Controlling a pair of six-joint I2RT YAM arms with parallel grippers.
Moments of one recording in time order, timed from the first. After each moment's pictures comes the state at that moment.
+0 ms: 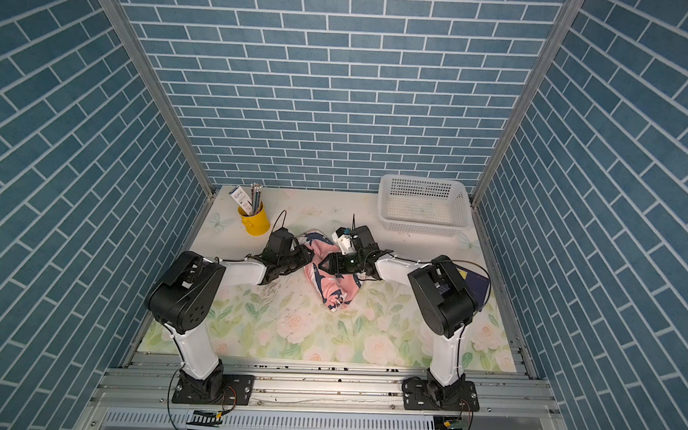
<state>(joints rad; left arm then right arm) -0.42 1.83 0.89 0.22 0.11 -0.85 0.66 1.86 1.14 -0.03 -0.52 0.40</state>
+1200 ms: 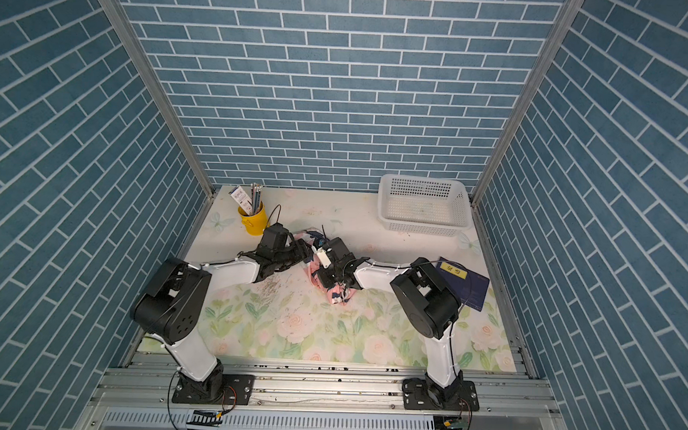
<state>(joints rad) -0.39 1.67 0.87 0.13 0.08 -0.83 0.80 1.97 1.16 -0.01 -0.20 0.14</state>
